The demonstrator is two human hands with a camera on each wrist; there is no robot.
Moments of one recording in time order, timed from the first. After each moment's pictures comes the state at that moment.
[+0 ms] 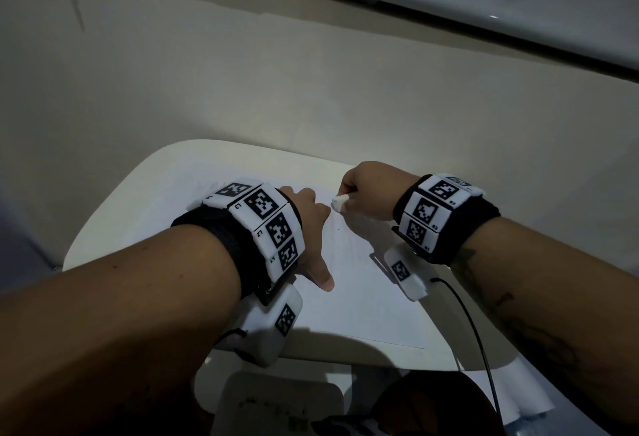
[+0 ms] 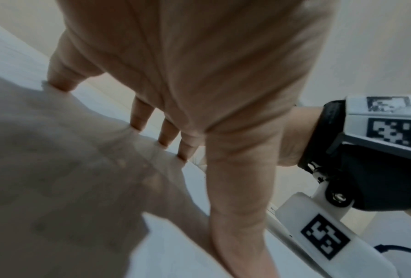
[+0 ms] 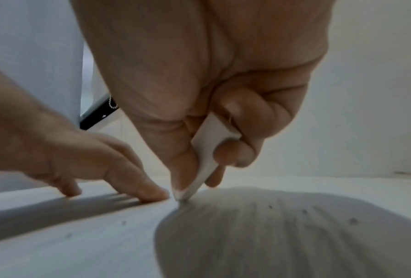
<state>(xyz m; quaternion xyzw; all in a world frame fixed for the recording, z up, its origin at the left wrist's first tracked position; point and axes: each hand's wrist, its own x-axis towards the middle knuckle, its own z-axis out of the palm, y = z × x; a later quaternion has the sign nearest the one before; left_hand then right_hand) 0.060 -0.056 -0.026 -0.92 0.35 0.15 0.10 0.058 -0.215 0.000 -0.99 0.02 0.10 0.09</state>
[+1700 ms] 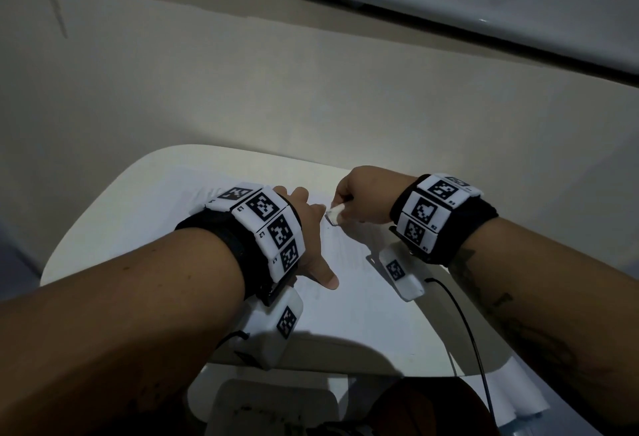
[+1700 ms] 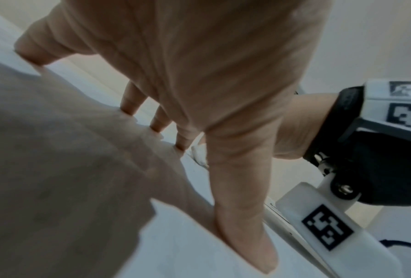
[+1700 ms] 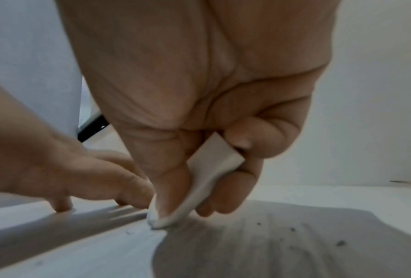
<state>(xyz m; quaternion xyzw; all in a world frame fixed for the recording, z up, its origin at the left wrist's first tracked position) 0.061 -0.068 -0.030 -0.93 0.33 0.11 0.10 0.056 -0.223 0.007 -0.99 0.00 0.14 0.07</state>
